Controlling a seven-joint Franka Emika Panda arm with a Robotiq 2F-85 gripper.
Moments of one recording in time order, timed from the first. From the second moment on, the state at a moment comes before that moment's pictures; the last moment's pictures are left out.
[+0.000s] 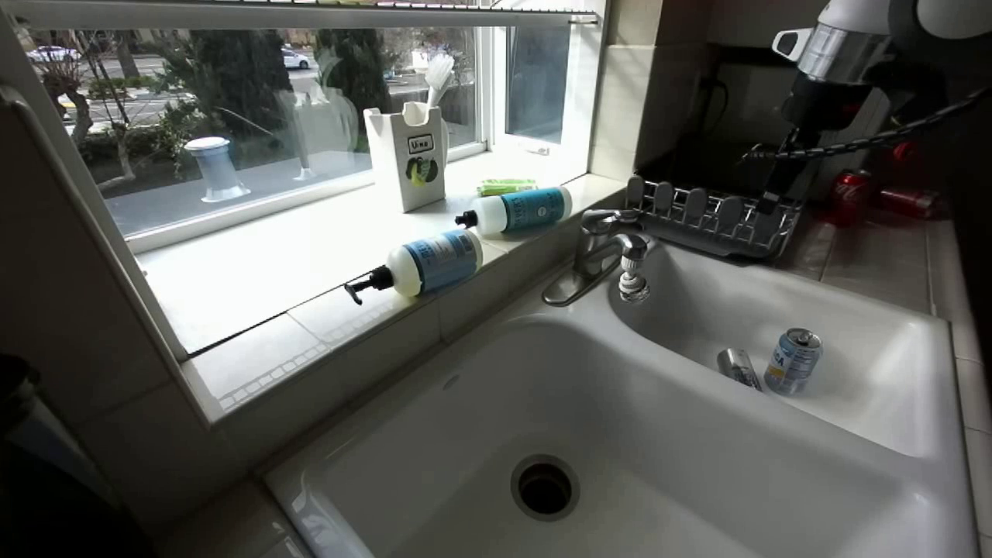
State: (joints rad) arm -0.12 -0.43 -0.16 -2.35 -0.24 2.11 -0.30
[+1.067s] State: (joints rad) arm 0.11 -0.08 0.12 -1.88 -0.33 2.02 -0.44
